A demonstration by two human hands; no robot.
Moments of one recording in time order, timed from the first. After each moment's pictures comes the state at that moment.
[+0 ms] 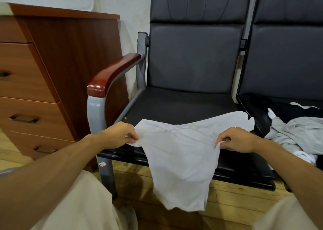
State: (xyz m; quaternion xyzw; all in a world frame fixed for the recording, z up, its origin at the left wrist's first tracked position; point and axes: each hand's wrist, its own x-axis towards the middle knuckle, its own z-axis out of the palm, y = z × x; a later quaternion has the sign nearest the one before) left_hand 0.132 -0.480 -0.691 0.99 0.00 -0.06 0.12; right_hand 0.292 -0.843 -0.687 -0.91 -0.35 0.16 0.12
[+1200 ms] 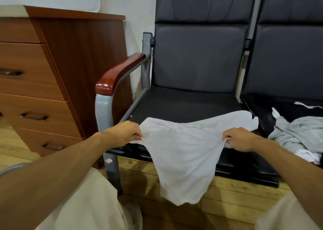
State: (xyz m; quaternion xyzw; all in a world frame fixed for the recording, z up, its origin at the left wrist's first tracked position) left_hand 0.121 -0.482 -0.687 0.99 -0.01 -0.07 0.08; right_hand 0.275 -0.832 -0.680 -0.95 -0.28 0.15 0.04
